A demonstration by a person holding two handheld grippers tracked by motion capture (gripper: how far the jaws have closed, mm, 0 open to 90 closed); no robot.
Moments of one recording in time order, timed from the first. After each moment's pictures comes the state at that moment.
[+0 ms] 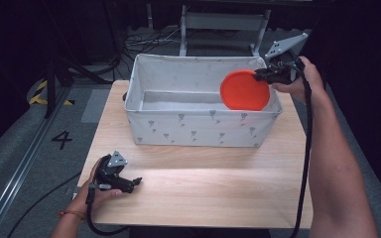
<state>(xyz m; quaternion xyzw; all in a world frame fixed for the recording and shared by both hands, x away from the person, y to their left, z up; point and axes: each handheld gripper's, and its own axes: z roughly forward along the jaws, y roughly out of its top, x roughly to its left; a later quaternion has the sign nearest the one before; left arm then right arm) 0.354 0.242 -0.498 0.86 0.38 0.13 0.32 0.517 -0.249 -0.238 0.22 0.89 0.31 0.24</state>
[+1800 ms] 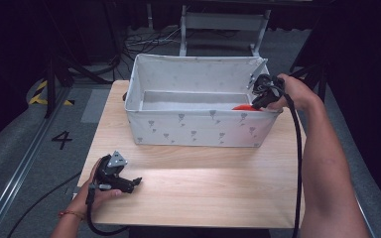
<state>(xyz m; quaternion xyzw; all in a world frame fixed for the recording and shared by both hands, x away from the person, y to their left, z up) 0.354 0.242 -0.498 0.86 0.38 0.13 0.32 0.539 -0.236 -0.306 0.15 0.97 0.11 0.13</state>
